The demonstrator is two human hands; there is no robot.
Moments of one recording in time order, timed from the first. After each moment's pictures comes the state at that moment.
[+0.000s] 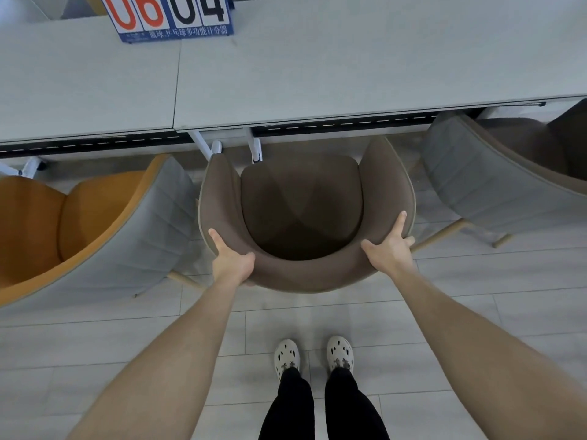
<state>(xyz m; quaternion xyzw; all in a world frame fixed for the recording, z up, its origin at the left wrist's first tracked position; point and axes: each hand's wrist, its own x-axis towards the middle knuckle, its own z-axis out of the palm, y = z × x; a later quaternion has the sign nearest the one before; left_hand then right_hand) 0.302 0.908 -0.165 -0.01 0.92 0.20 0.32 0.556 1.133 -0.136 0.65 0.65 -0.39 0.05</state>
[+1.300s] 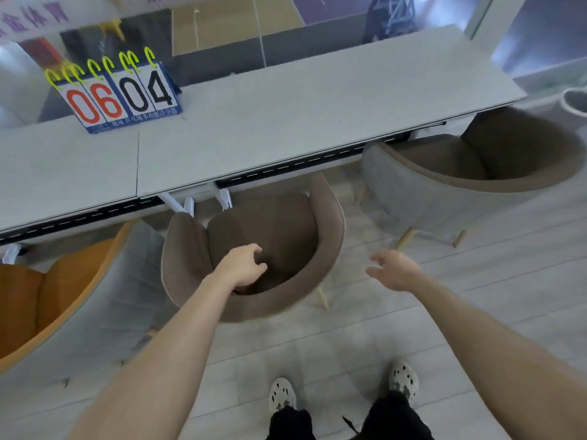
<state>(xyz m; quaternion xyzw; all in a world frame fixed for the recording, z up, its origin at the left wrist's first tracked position) 0.364 1.021 -0.050 0.43 0.84 -0.01 0.34 0.696 1.196 -0.086 0.52 0.76 -0.33 0.20</state>
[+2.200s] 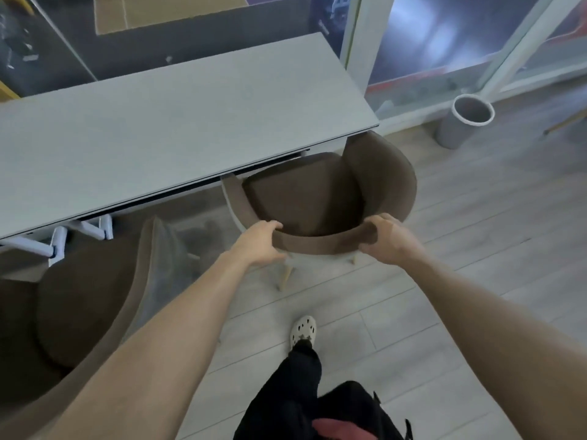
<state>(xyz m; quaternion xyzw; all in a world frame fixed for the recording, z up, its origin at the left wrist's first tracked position) 0.704 1.469 -0.091 0.56 0.75 0.01 0.36 1.010 1.580 -0.055 0.56 0.78 -0.26 0.08</state>
